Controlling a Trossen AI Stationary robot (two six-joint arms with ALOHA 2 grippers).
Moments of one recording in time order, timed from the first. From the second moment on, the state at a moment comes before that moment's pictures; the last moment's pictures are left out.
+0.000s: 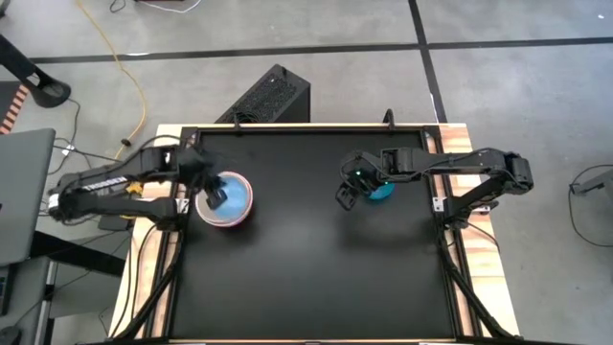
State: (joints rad) left arm 0.29 0.88 0.94 -1.04 -0.10 -0.25; right arm -0.11 1.39 1.20 -0.73 0.08 0.57
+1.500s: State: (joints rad) left arm 0.65 0.88 0.67 -0.96 0.08 -0.21; right arm -0.03 1.39 1.20 -0.72 0.08 0.69
